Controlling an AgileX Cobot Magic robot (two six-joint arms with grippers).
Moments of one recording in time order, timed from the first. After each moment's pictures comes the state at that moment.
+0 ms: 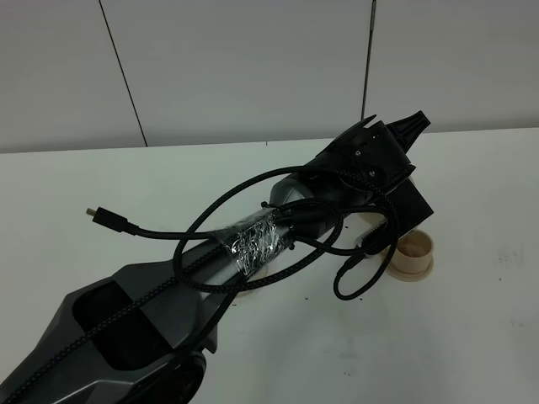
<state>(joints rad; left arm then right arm) -0.83 2.52 -2.37 0.68 0.79 1.54 -0.02 0.05 -0.48 0.09 1.07 0.05</state>
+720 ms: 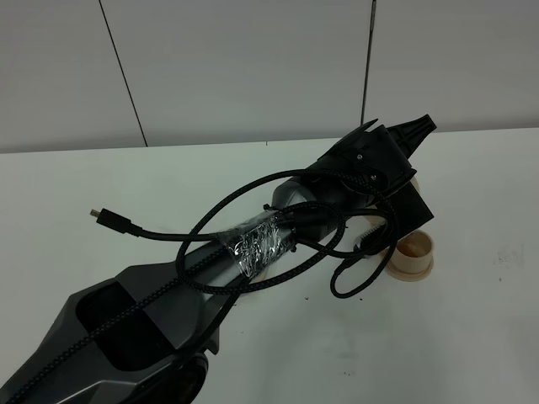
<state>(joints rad) -0.83 2.53 -2.37 0.69 0.76 1.59 -0.02 0.05 -0.48 0.09 1.07 0.05</state>
